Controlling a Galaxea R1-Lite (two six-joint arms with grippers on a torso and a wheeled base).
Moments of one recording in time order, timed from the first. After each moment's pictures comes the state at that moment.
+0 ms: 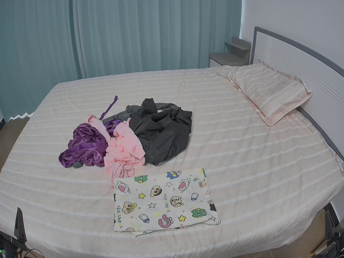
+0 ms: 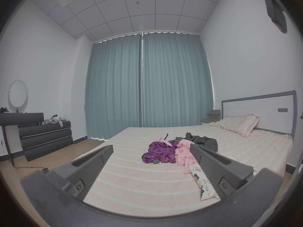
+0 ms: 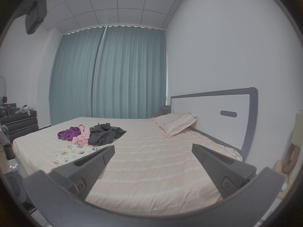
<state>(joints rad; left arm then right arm) -0.01 0.01 -0.06 -0.08 0.26 0.04 0.01 0.02 -0.04 -0.03 -0.06 -0.04</state>
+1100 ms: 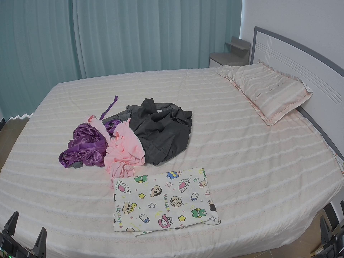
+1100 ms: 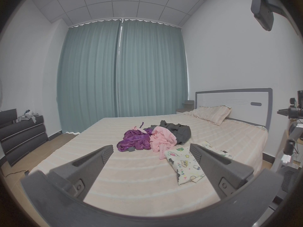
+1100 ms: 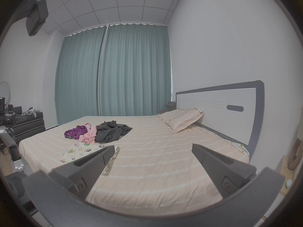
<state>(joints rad) -0.01 0.01 -0.02 0.01 -0.03 0.03 0.00 0.01 -0.02 0.00 0.01 -0.01</state>
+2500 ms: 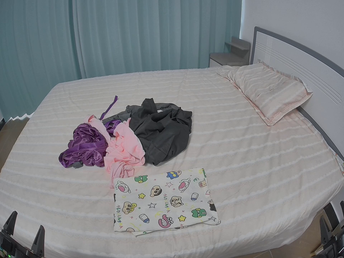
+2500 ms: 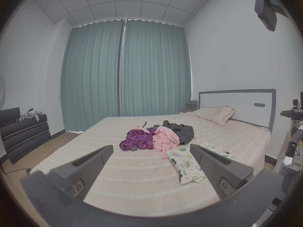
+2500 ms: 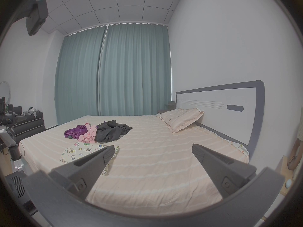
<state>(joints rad) -0.01 0.01 -0.02 0.00 0.02 0.02 0.00 0.01 -0.02 0.00 0.01 -0.01</state>
